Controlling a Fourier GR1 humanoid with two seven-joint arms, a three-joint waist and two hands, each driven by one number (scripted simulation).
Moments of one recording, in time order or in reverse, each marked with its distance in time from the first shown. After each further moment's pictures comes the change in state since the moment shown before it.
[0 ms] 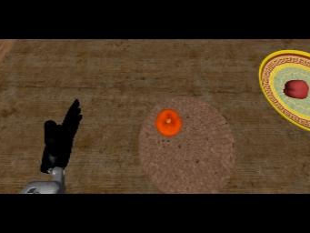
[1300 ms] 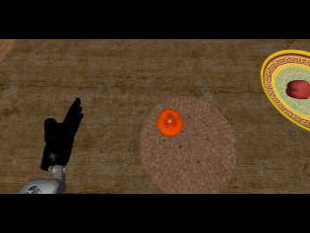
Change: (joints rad) left arm -0.016 -0.003 0.010 0.010 0.006 -0.021 0.002; right arm 0.133 -0.100 -0.025 0.045 -0.045 -0.061 -0.059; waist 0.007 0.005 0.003
